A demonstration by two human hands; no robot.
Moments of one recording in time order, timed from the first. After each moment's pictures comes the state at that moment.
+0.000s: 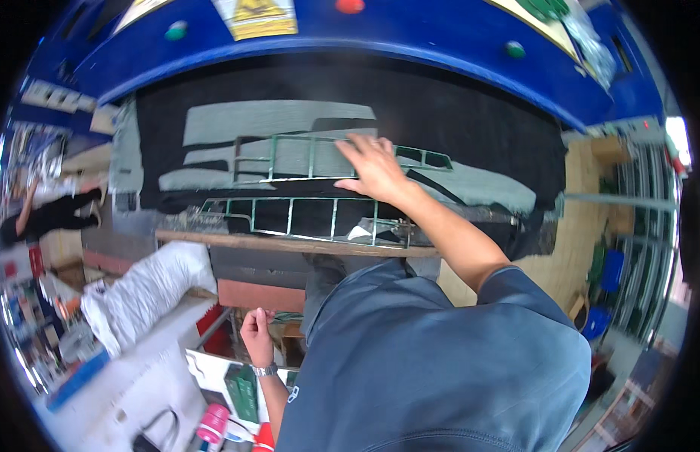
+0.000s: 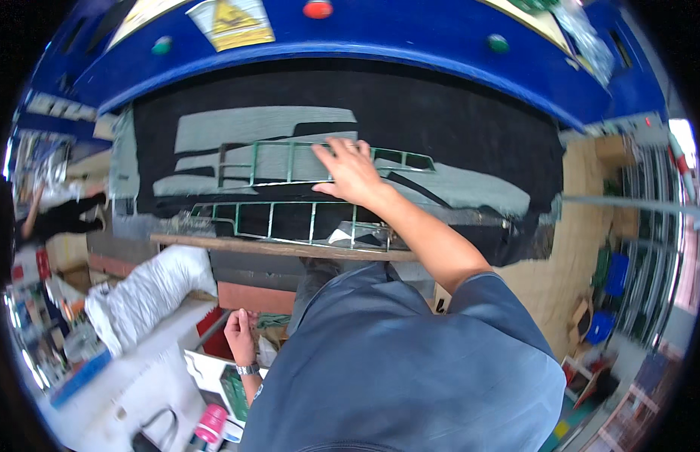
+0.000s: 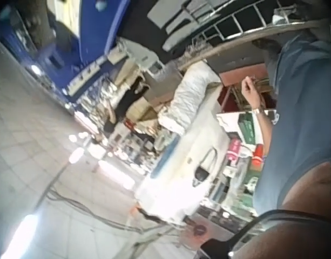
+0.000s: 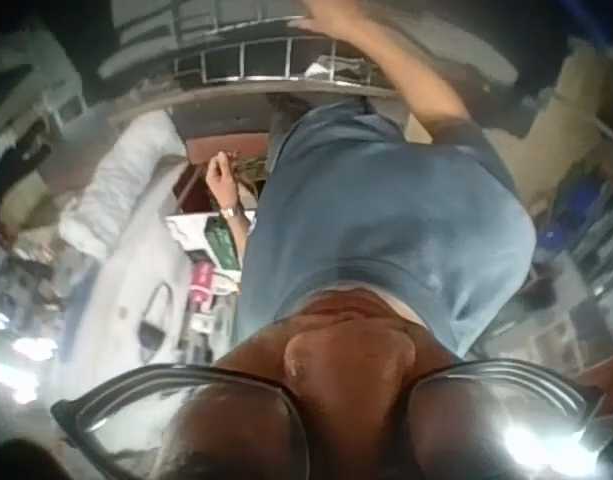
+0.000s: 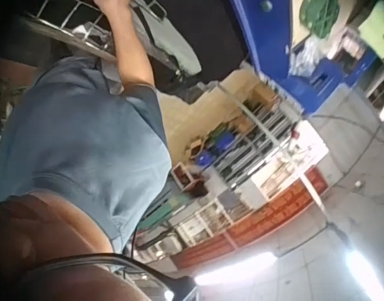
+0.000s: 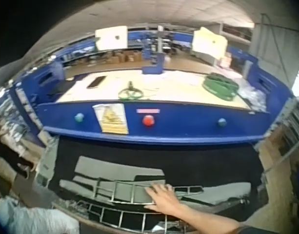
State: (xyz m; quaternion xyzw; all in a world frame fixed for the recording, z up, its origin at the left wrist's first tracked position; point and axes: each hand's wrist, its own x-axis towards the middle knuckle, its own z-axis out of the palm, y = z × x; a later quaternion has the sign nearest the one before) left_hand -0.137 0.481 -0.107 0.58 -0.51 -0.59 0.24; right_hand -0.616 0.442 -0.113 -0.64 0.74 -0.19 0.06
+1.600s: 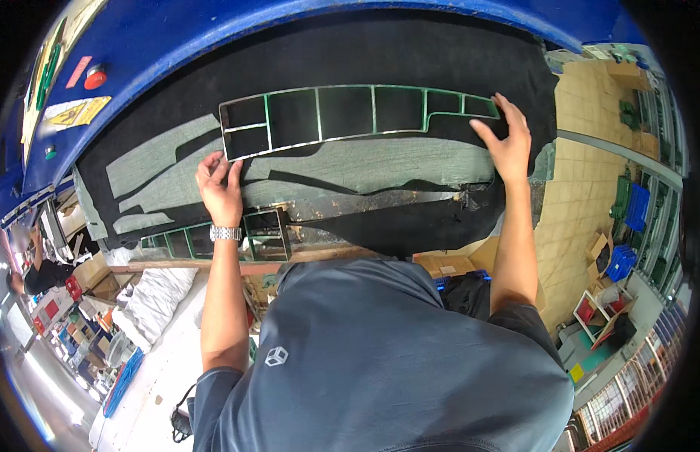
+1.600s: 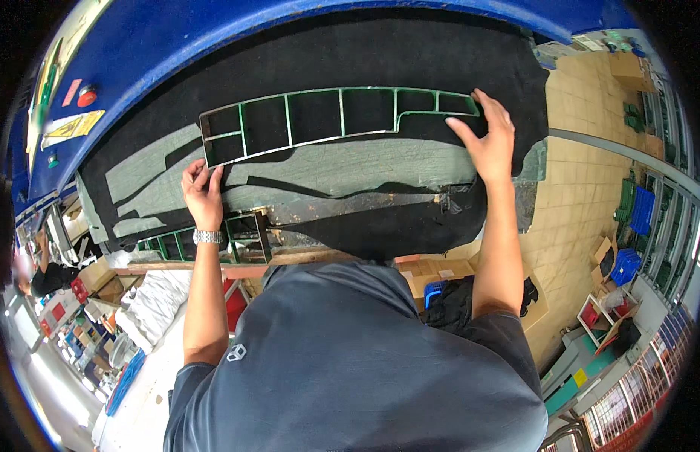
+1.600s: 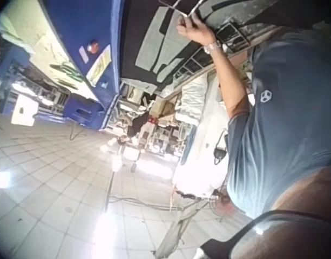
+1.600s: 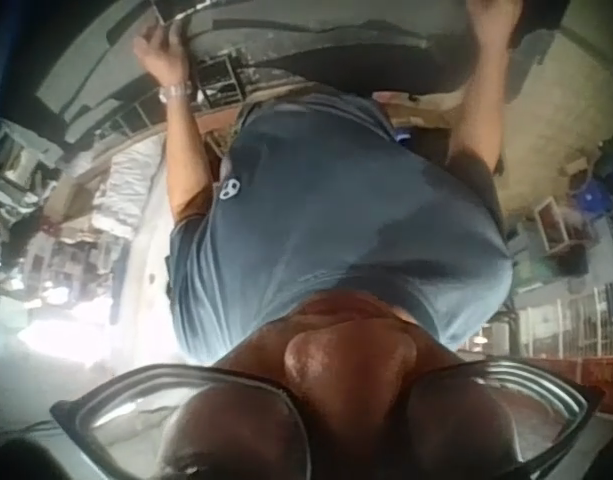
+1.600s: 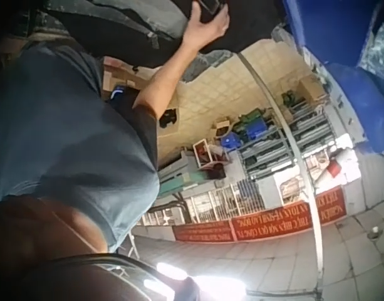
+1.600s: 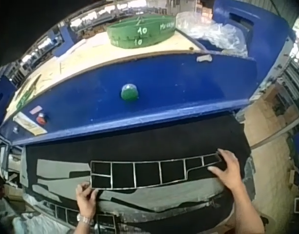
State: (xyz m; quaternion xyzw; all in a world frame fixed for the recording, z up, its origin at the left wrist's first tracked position) left_hand -0.570 0.404 -0.168 0.37 -0.88 -0.22 0.19; right_hand -0.951 0.810 -0.135 -0.31 0.89 -0.33 -0.03
